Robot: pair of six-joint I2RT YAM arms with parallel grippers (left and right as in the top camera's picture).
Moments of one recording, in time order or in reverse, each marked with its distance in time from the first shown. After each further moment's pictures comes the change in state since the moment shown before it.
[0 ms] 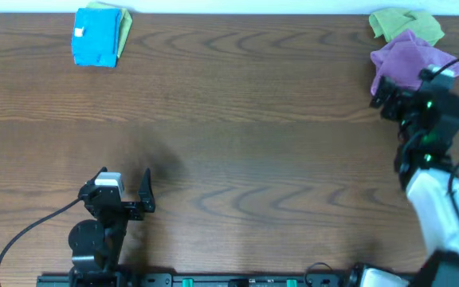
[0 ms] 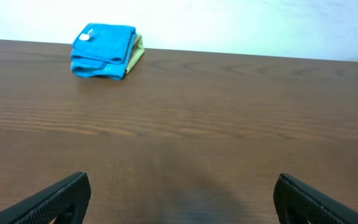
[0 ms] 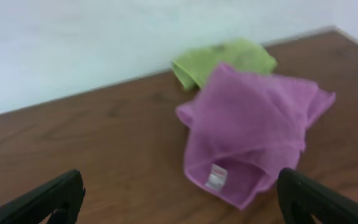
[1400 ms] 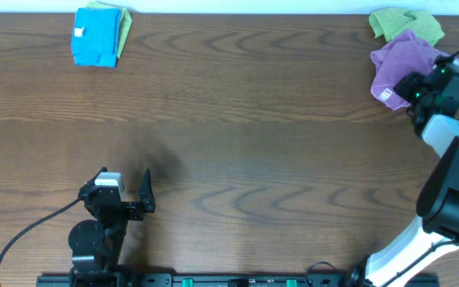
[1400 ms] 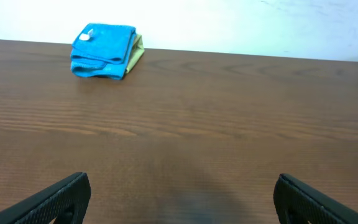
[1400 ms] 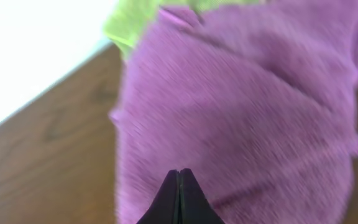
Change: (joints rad) left arm 0.000 0.000 0.000 0.000 0.000 0.000; right arm -0.121 0.566 0.378 0.011 -0.160 0.193
